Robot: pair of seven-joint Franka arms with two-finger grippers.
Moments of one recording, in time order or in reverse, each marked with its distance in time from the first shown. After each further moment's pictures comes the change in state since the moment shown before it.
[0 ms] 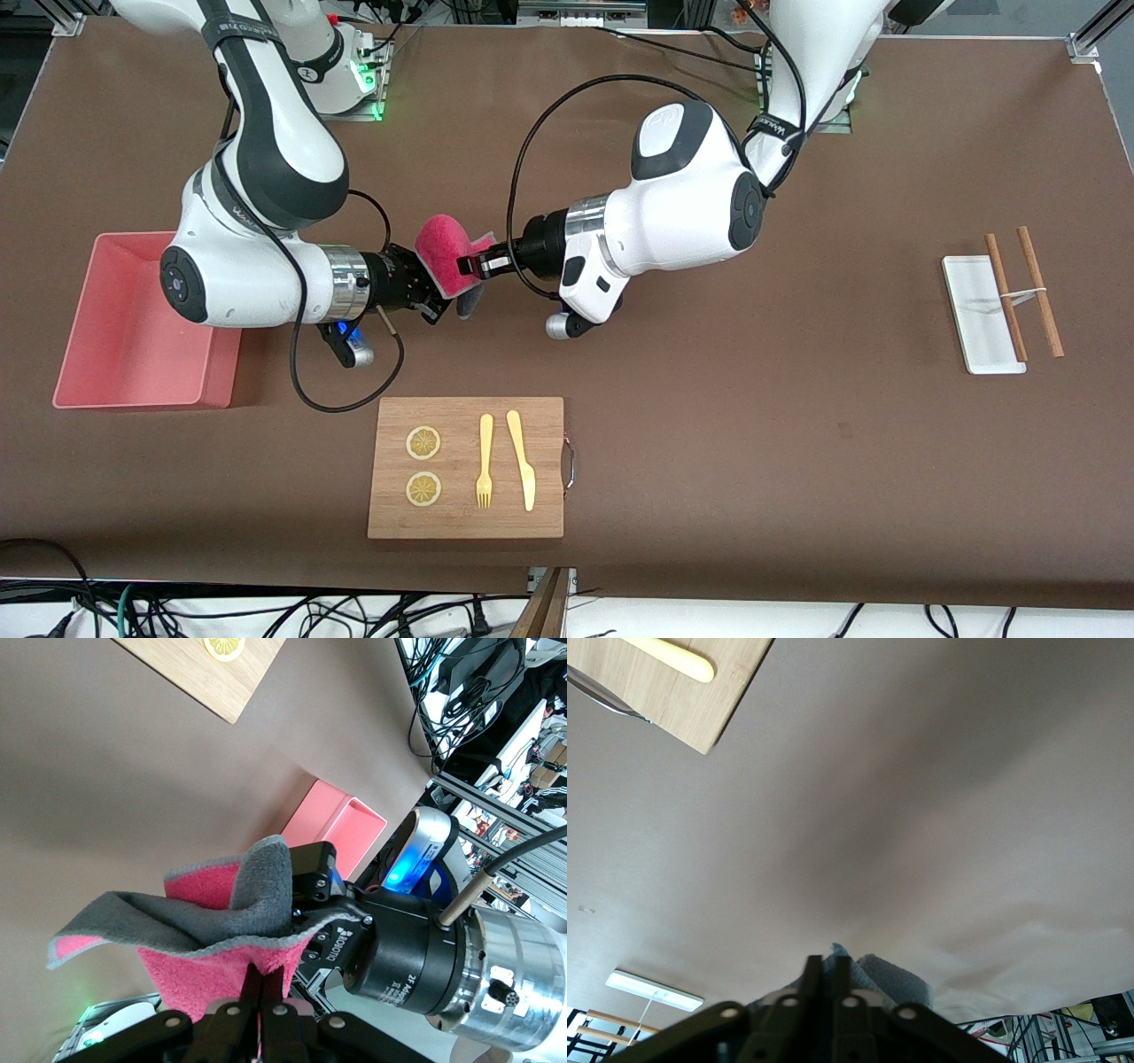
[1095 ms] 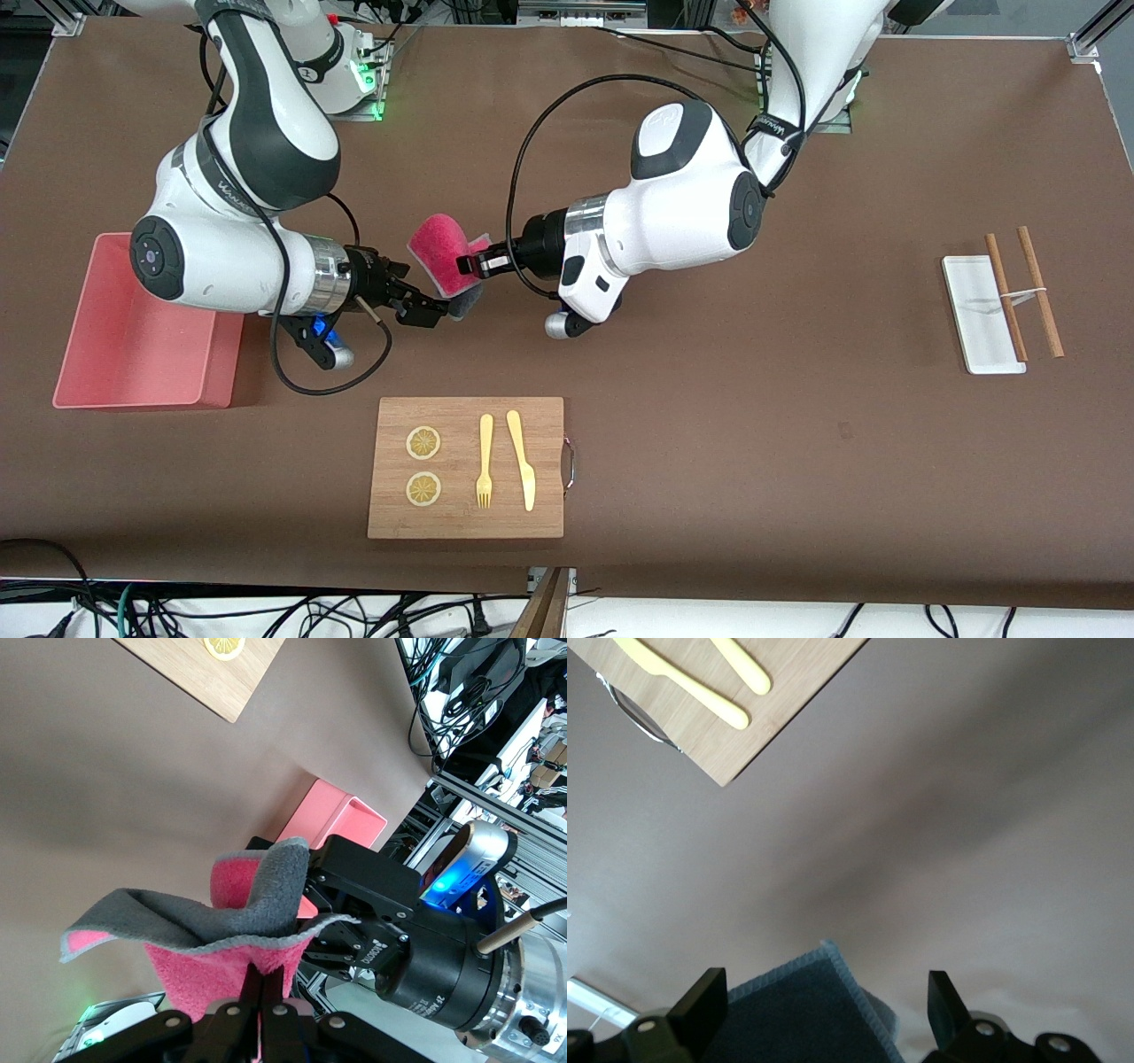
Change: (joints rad) left arm -0.001 0.000 -0.001 0.000 0.000 0.000 0.001; right arm -0.004 -0.037 -0.005 0.004 -0.122 0.017 -0.135
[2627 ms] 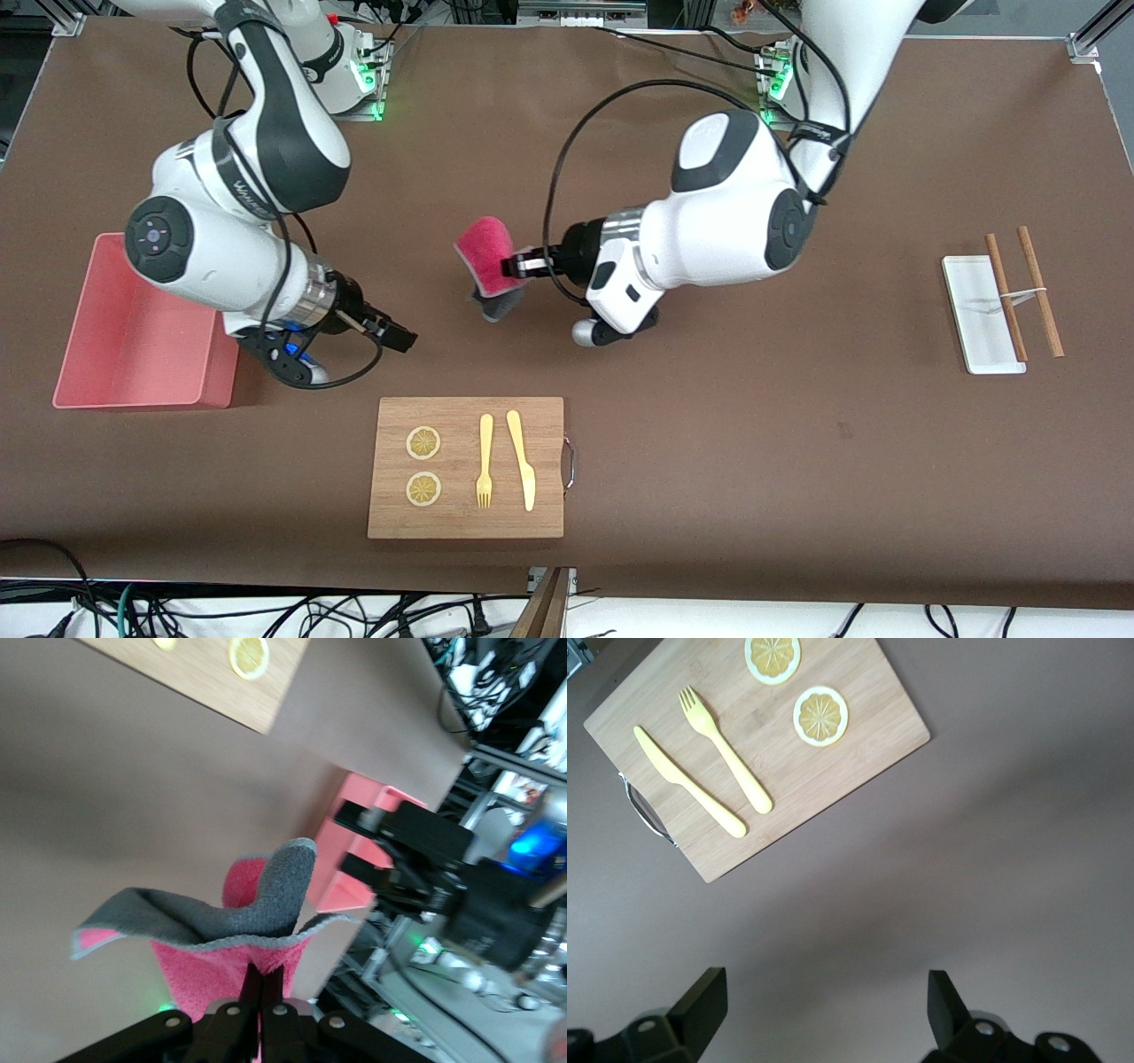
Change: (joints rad) left arm 0.049 -0.018 -0.010 -0.004 0.044 -0.108 0.082; right arm -0.003 0.004 0.017 -0.002 -0.264 0.132 -0.060
